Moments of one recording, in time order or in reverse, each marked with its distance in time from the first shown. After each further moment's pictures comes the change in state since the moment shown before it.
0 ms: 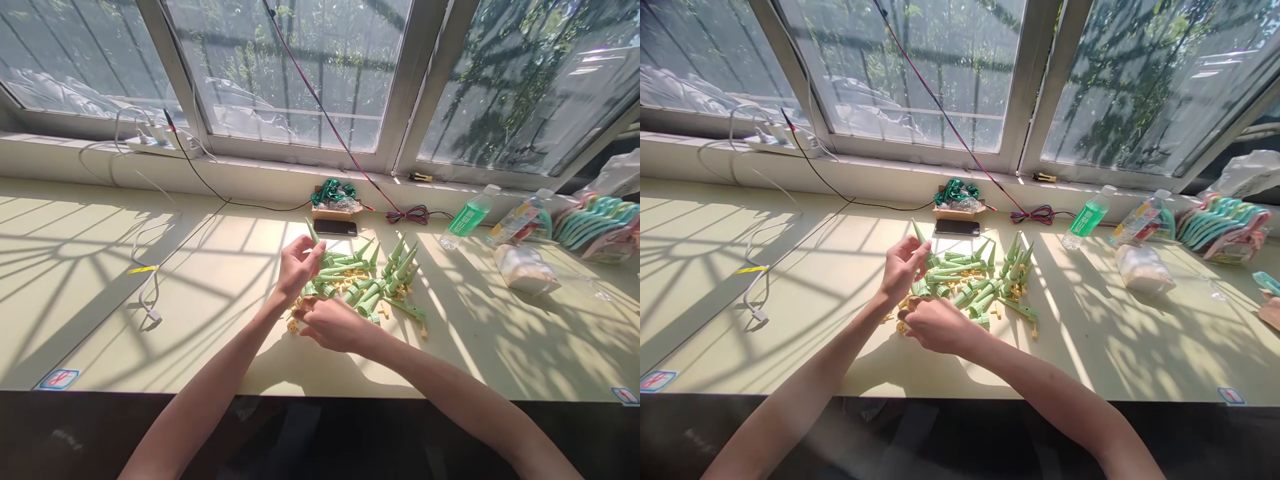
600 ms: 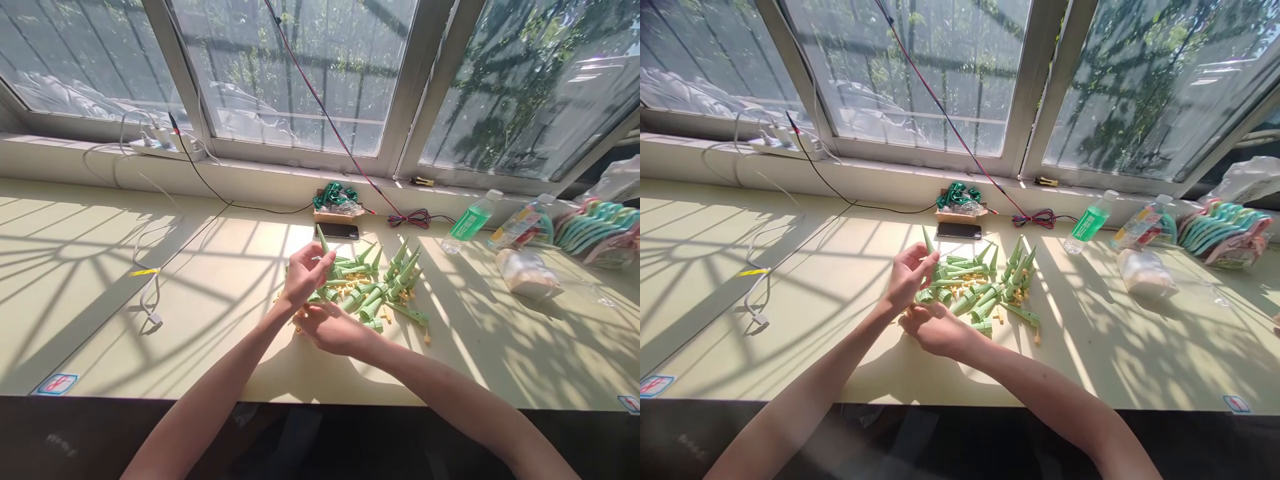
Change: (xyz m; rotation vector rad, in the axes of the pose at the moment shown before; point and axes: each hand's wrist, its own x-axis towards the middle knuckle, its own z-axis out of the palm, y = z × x) left_hand -0.008 0.001 0.002 0.006 -0.085 -0.053; right_hand 0.011 0.002 0.019 -0.049 0.013 -0.056
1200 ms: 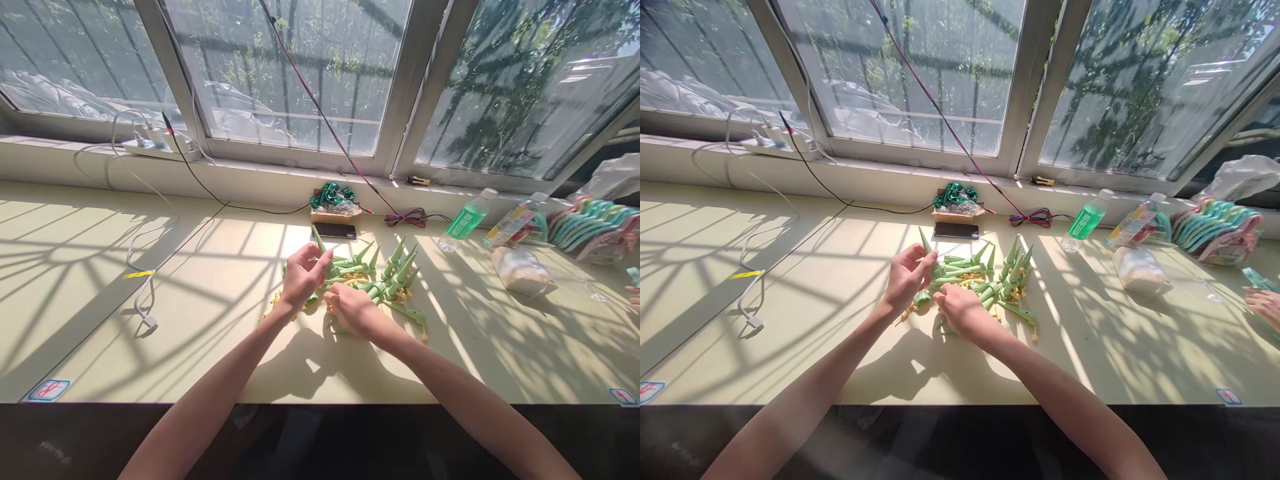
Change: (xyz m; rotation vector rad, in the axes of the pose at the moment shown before) left_hand 0.000 -0.005 0.003 0.033 0.045 0.040; right_hand -0.034 0.039 0.009 -0.029 0.100 0.309
